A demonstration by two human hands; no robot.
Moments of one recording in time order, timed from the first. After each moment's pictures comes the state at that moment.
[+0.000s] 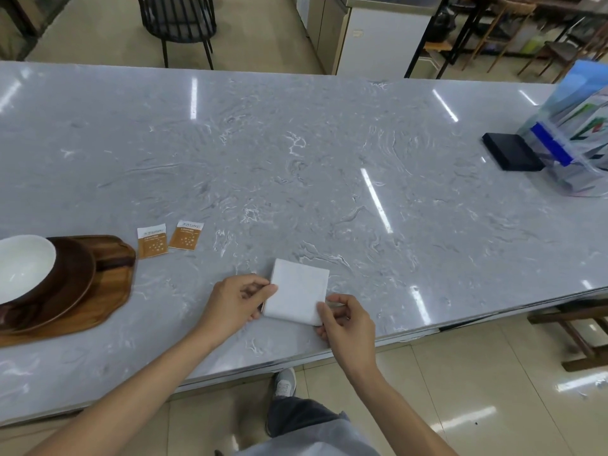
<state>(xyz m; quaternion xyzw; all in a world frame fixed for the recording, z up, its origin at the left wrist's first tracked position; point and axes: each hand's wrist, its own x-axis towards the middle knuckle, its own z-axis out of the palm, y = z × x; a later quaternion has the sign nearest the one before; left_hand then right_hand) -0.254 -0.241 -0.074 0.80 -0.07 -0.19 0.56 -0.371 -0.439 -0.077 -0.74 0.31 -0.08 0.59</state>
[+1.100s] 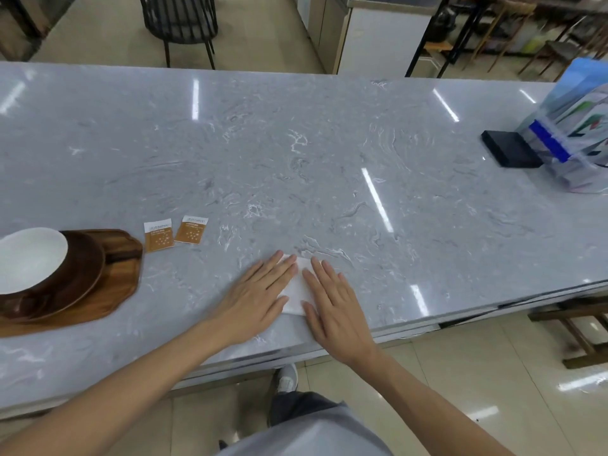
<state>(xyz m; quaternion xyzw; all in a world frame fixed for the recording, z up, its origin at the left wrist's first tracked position) -0.259 -0.245 -0.082 0.89 -0.45 -0.04 0.11 -0.360 -0.449 -0.093 -0.98 -0.06 -0.10 0.18</state>
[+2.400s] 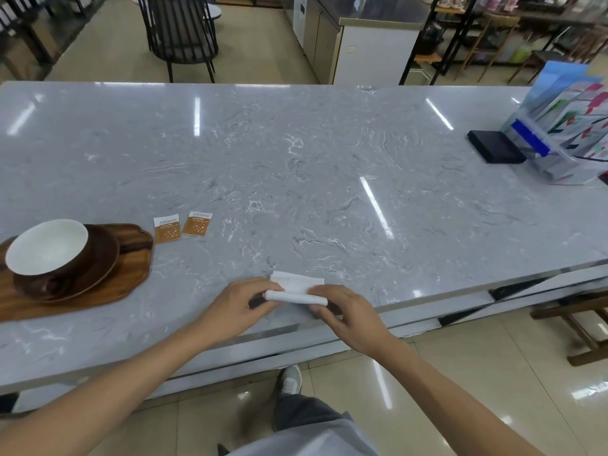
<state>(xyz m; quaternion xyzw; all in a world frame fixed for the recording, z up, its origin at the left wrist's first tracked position) -0.298 -0.214 -0.063 0.82 -0.34 -0.13 0.45 -0.398 -0.467 -0.068 -0.93 -0.05 -0.02 0.35</state>
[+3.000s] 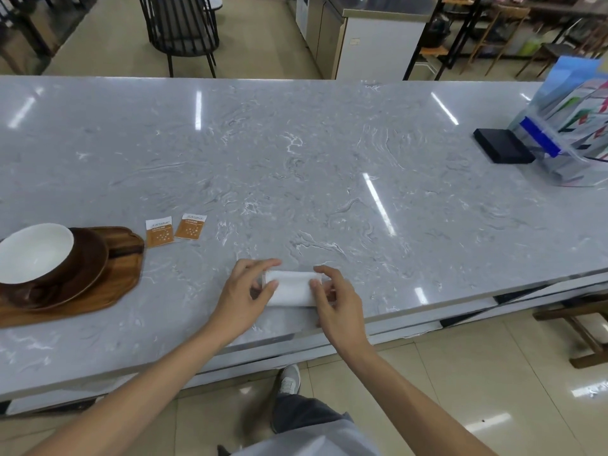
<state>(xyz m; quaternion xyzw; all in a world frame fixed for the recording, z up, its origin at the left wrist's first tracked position) -0.286 -0.246 -0.074 0.84 -0.19 -0.08 0.51 -0.373 -0.437 -0.070 -0.83 0.19 -0.10 0.51</state>
